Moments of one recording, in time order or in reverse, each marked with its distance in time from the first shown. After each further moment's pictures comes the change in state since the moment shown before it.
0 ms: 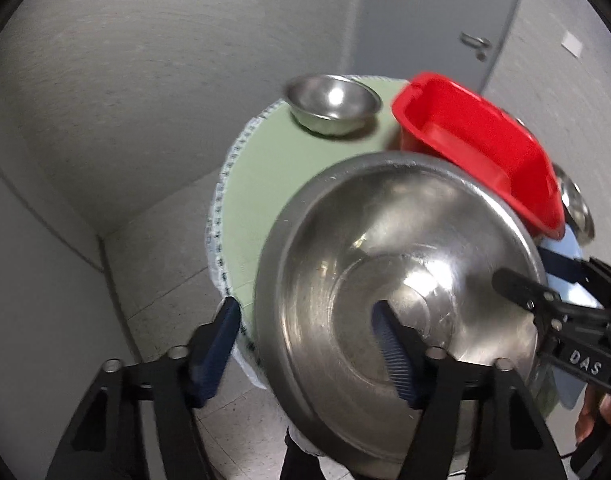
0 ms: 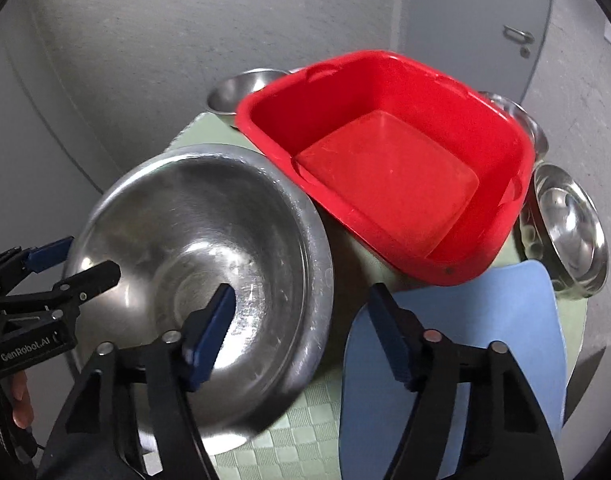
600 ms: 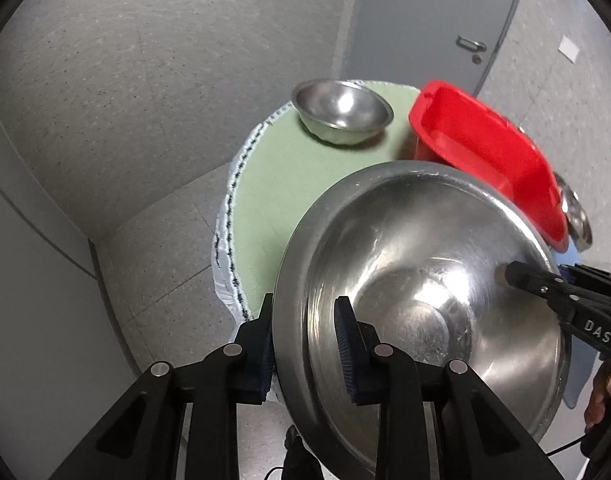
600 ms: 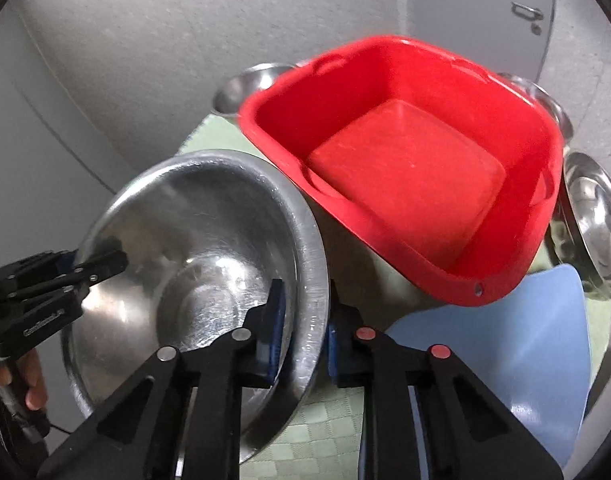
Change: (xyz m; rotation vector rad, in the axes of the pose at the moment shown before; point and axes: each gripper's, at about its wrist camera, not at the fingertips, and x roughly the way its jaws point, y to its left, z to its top) left arm 0.002 0.032 0.005 -0.019 -0.018 -0.018; right arm 0.008 -0.010 0.017 0.042 0.024 0.134
